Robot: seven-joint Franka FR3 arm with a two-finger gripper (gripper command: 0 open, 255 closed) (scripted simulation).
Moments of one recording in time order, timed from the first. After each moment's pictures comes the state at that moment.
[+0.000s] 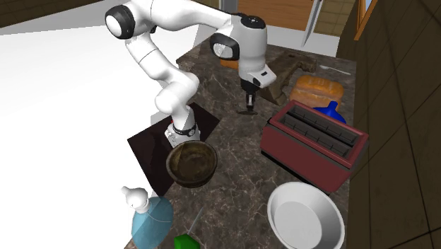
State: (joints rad) arm 0.29 -0.77 0.05 -2.59 0.16 1.87 -0.36
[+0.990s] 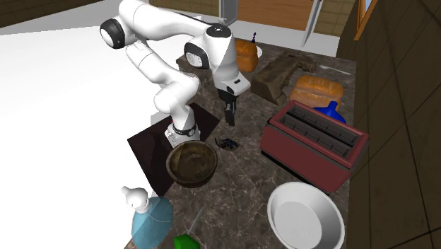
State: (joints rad) arm 0.21 -1.02 -0.07 -2.78 0.06 1.88 -0.51
